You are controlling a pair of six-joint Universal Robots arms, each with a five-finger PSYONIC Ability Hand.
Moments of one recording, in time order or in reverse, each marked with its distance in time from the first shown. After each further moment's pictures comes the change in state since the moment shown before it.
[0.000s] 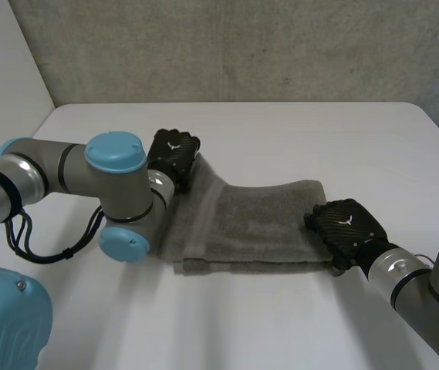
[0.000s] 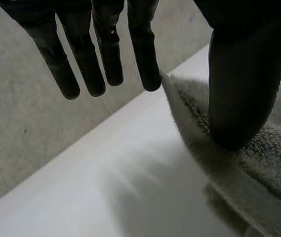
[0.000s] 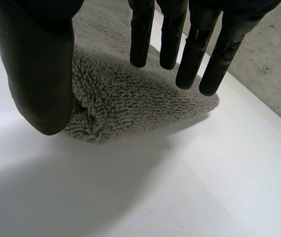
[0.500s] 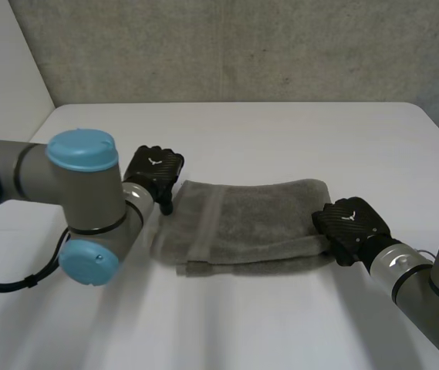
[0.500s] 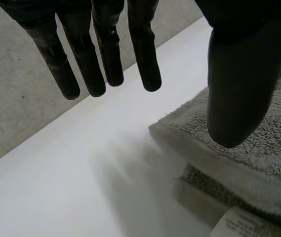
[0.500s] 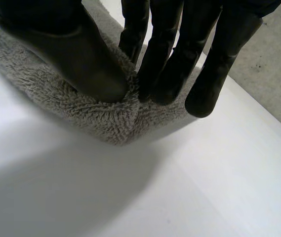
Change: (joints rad) left arm 0.023 0.230 -0.294 -0.079 -0.008 -0.006; right arm -0.003 0.002 -0.018 0.009 0.022 -0.010; left_hand 0.009 0.006 0.005 0.005 0.010; right_hand 0.786 0.816 0.836 0.832 0.825
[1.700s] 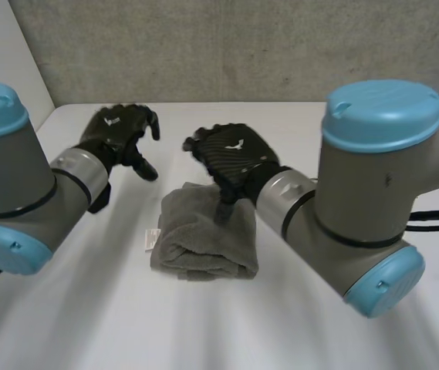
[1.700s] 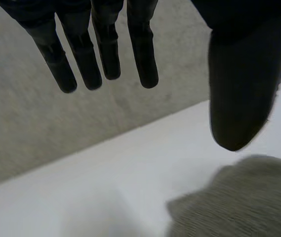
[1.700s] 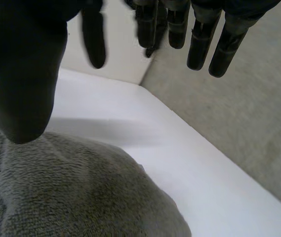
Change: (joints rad) left arm 0.130 0.316 -0.178 0.008 0.158 -0.267; right arm 0.480 0.152 -0.751 0.407 0.159 0.316; left_hand -0.070 -0.063 -0.061 -0.062 -0.073; right_hand -1.028 -1.048 -1.066 -1.062 -1.075
